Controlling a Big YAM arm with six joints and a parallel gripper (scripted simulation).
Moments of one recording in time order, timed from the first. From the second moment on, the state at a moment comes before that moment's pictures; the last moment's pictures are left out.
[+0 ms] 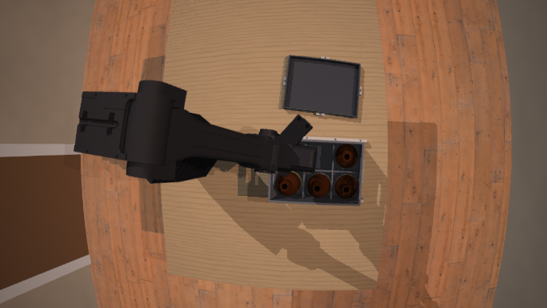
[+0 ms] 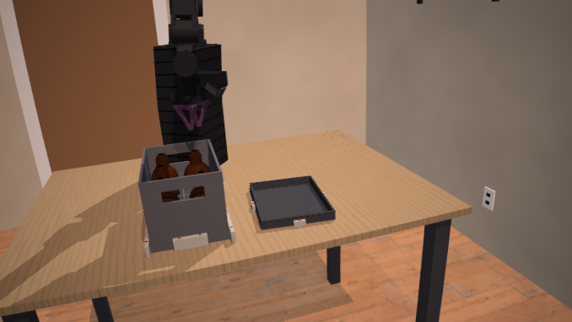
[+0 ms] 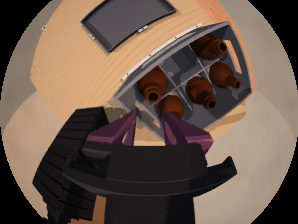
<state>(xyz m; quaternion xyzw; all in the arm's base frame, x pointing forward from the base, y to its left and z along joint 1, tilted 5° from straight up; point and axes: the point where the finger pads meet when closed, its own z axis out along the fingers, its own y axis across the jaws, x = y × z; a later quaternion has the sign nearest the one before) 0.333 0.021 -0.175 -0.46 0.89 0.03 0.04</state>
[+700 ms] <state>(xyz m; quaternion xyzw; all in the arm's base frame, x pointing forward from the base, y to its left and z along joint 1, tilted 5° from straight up) 0.333 0.012 -0.175 -0.43 0.90 0.03 0.03</state>
